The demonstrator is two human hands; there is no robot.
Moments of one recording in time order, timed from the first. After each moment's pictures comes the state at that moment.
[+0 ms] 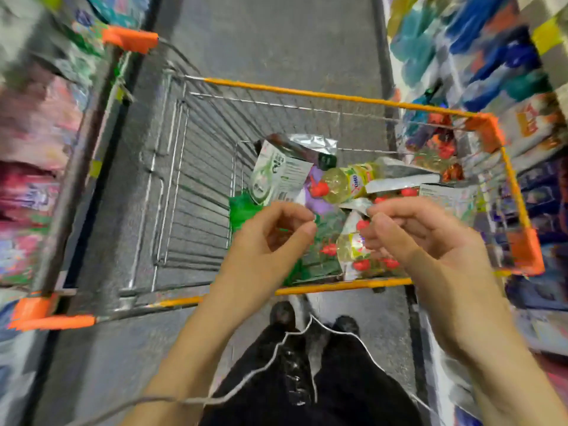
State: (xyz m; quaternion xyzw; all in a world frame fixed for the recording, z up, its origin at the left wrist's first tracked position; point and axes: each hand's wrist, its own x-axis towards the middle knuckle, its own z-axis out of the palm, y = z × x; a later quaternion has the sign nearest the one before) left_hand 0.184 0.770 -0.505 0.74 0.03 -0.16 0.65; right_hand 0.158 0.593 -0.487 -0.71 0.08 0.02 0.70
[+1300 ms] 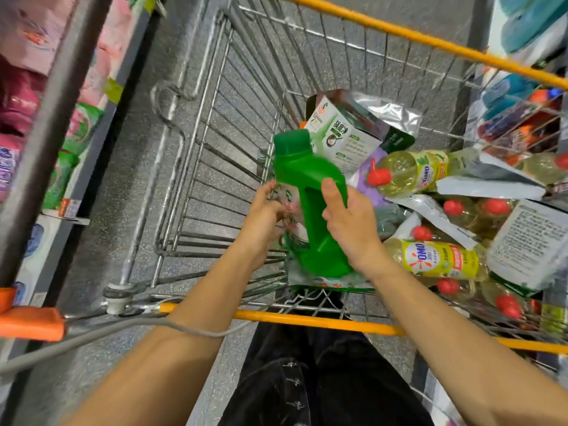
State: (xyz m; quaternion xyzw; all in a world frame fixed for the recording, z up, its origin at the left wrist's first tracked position) left_hand 0.262 0.832 -0.704 0.60 0.35 -0.20 0.69; right_hand 0.277 0.695 -0.695 -0.75 0.09 0.17 0.64
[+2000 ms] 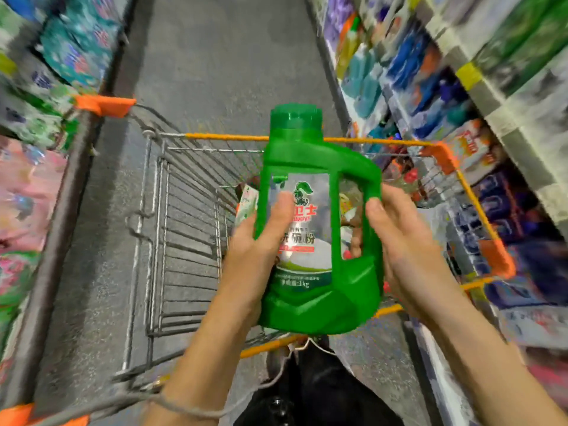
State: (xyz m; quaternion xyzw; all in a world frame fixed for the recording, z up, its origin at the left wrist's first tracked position) left_hand 0.241 0.783 -0.525 0.61 0.12 -0.17 0.76; right_hand 0.214 0.619 -0.510 -0.69 0.11 -0.02 0.72
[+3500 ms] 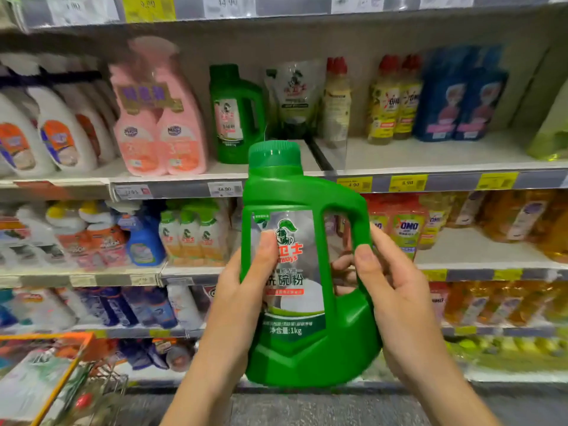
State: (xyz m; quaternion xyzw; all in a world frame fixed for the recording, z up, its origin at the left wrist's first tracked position) left_hand -0.235 0.530 -0.356 0.44 -0.47 -0.53 0.55; right_hand -0.396 0.544 -0.365 -0.52 0.41 -0.63 0.41
